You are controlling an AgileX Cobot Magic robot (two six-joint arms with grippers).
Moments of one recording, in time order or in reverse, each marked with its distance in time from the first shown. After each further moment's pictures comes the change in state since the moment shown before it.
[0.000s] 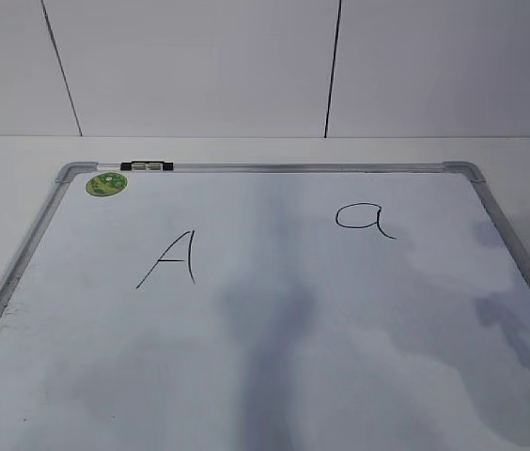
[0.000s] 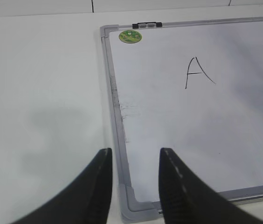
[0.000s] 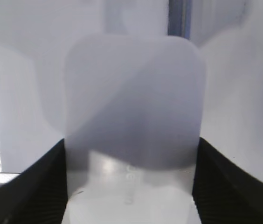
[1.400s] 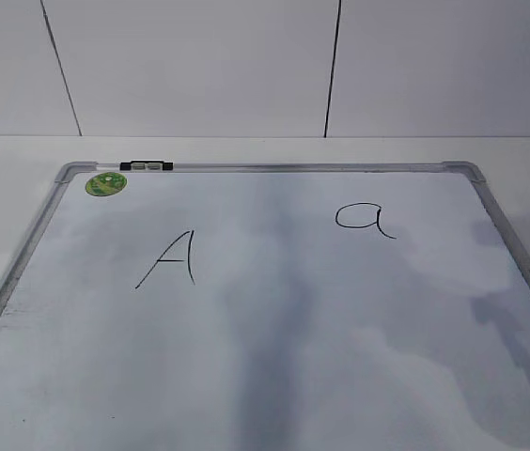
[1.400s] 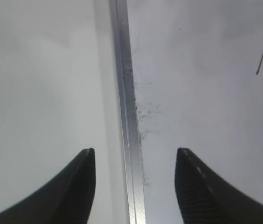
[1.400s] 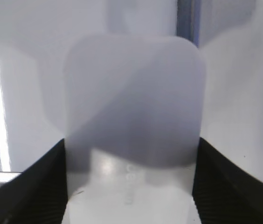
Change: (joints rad) left arm 0.000 1.401 -0.433 -0.016 -0.218 0.045; right arm 0.000 0.000 0.000 0.033 0.002 0.000
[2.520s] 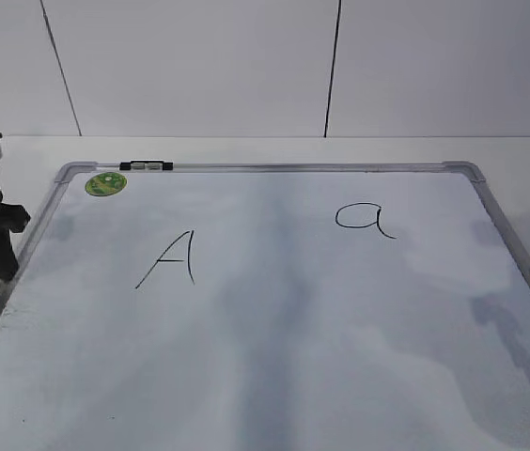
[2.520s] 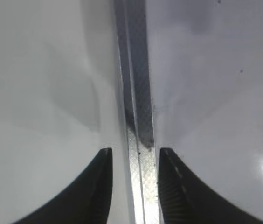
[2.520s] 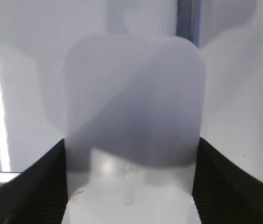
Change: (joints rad) left arm 0.000 0.438 -0.201 -0.026 -0.012 0.044; right arm 0.000 0.000 0.000 0.000 0.000 0.000
